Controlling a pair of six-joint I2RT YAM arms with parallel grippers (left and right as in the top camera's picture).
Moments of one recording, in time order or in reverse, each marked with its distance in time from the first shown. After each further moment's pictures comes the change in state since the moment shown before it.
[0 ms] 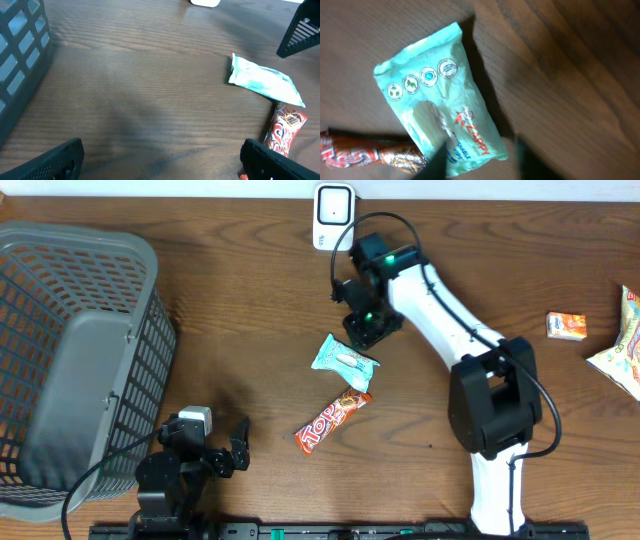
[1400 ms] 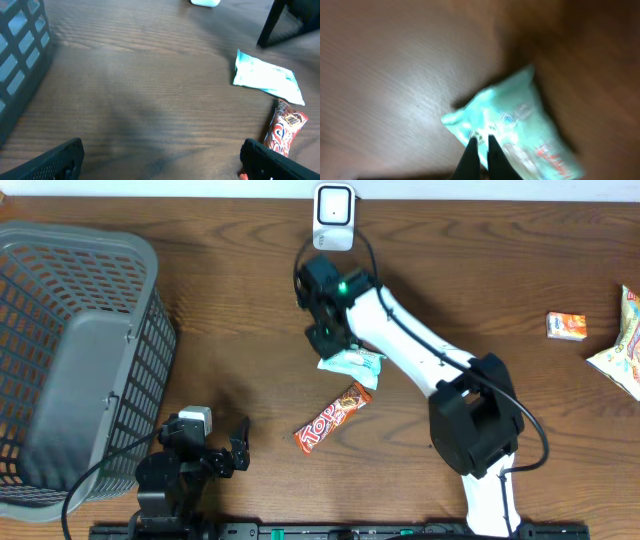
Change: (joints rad) left arm 0.000 0.000 0.000 0.000 0.000 0.000; right arm 0.191 -0.032 0.007 0.092 0.167 0.256
